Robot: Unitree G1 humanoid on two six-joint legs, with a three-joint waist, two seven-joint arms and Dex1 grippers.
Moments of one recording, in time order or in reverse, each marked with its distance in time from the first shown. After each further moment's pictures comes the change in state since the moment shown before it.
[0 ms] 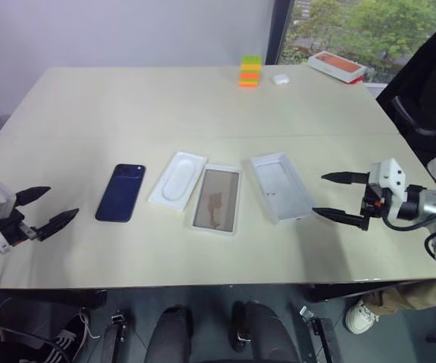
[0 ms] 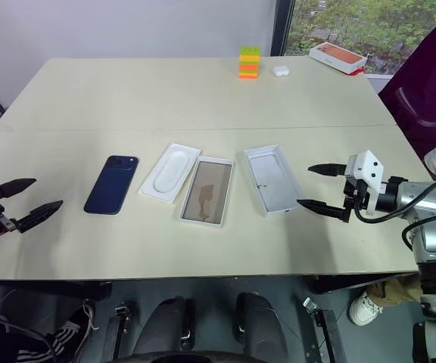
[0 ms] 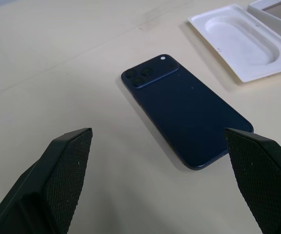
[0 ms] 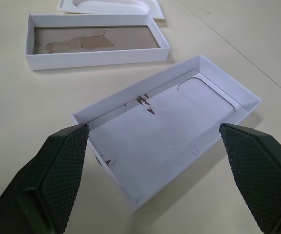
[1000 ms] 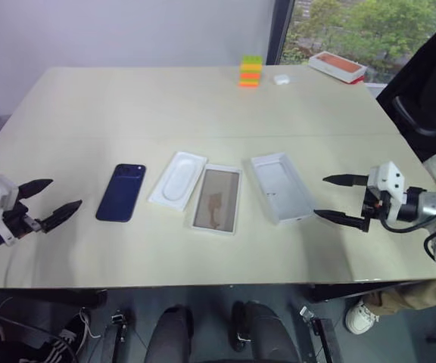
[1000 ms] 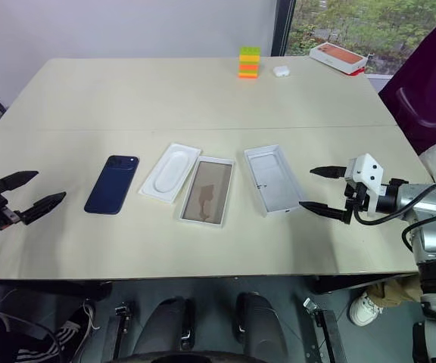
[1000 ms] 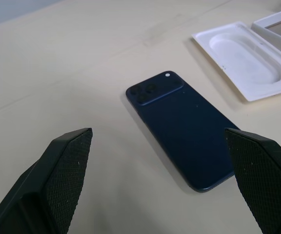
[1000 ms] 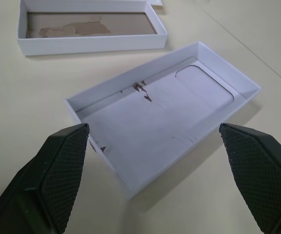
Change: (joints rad) left arm -0.061 -0.020 -0.014 -0.006 -0.002 0.017 0.020; right arm 0.000 -0.005 0.010 0.057 -0.024 -0.048 0.003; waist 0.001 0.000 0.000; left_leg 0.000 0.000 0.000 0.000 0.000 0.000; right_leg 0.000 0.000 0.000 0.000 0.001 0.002
